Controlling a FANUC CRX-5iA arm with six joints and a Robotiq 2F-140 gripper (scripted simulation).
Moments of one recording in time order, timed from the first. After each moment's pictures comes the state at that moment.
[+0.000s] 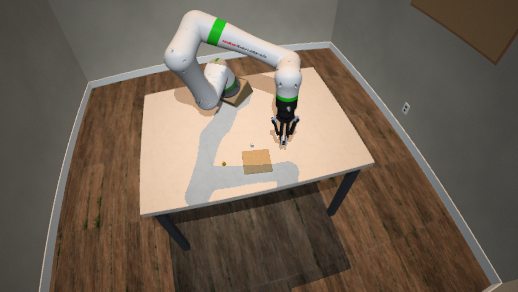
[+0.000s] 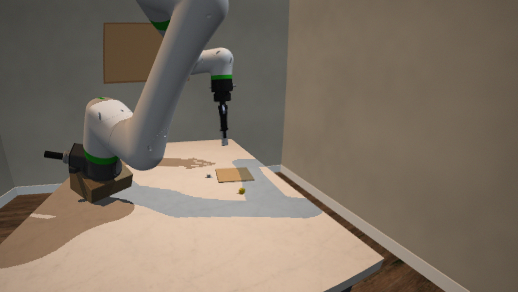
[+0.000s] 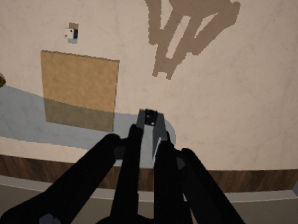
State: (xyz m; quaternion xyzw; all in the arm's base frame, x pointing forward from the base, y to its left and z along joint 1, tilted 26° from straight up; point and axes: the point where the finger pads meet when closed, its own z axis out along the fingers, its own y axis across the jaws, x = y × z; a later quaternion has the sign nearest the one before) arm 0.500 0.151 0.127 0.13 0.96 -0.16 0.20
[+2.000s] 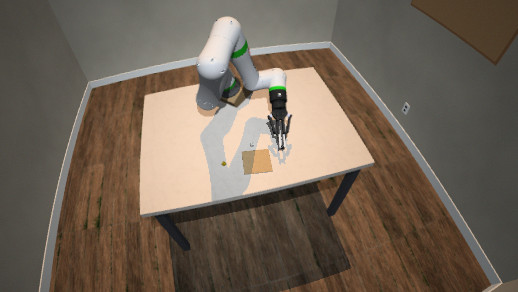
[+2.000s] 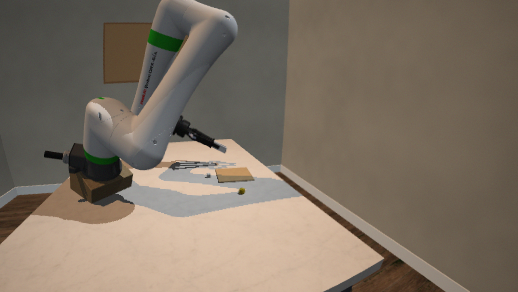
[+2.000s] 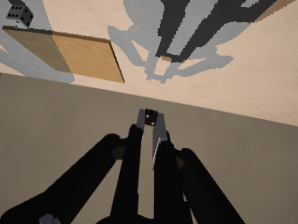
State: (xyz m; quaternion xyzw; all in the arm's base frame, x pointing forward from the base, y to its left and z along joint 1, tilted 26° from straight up) arm 0.488 0.139 0.081 0.04 0.74 -0.21 0.63
